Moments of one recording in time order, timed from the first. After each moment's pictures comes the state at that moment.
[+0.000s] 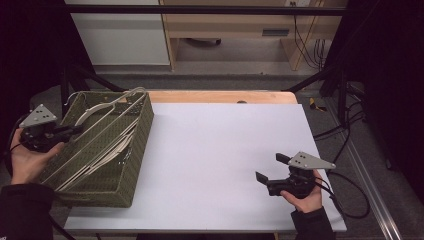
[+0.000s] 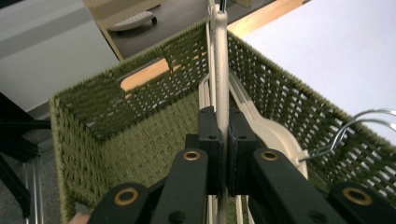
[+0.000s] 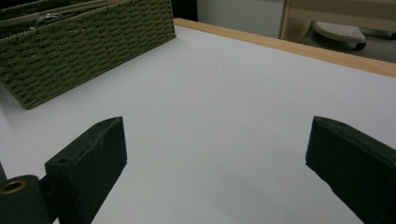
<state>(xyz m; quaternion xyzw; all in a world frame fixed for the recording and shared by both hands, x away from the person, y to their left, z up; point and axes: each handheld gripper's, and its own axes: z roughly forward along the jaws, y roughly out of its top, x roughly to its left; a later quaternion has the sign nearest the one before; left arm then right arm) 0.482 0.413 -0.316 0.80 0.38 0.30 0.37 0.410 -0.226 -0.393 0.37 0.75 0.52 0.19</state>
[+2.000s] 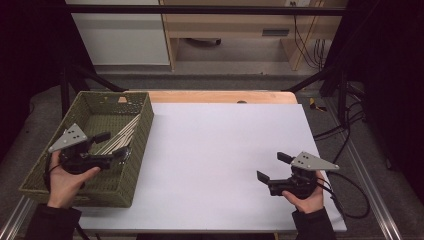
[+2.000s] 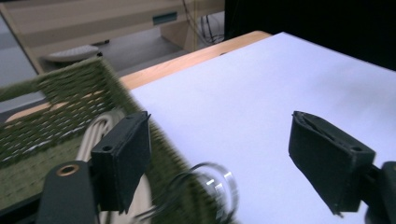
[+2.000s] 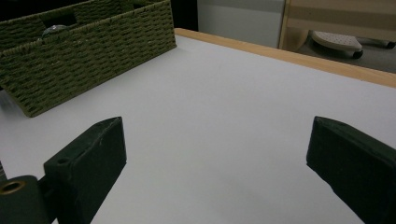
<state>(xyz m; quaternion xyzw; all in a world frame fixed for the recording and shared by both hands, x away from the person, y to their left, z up) 0.441 0.316 -0.340 0.76 0.34 0.23 0.51 0.407 -0.229 -0.389 0.37 0.74 0.53 0.20</state>
